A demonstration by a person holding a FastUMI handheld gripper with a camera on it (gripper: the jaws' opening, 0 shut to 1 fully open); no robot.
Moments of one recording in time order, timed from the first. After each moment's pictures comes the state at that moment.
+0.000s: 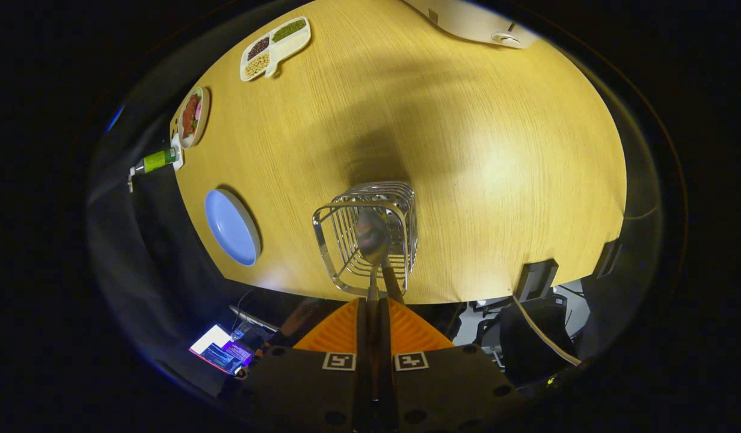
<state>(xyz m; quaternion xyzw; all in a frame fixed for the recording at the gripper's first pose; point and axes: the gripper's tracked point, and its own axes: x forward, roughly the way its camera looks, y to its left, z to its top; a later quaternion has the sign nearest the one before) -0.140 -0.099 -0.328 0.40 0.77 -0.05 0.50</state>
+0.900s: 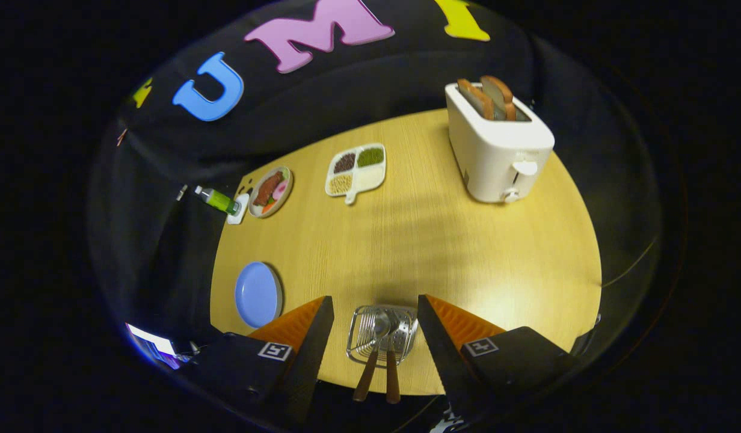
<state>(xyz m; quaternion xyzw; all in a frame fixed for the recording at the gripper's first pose) -0.049 -0.182 -0.270 0.28 0.44 -0.06 0.85</state>
